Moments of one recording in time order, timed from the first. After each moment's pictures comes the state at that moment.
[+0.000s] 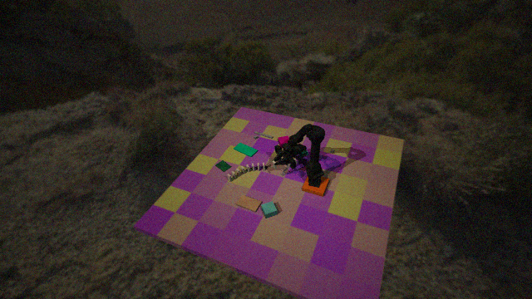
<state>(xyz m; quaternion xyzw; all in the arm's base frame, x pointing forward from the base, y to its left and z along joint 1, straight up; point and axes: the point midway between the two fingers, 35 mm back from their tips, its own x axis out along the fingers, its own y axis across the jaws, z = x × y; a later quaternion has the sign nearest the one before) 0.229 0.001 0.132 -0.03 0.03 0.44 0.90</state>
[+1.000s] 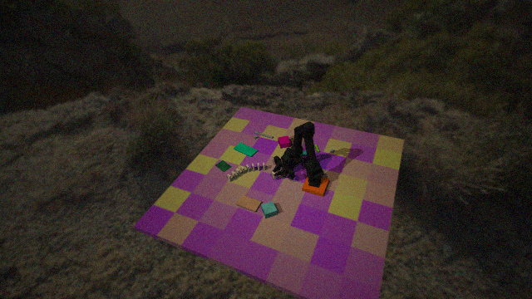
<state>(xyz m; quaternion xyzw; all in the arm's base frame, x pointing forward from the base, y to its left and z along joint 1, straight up) 0.237 0.002 0.040 -0.03 0.04 0.44 0.90</state>
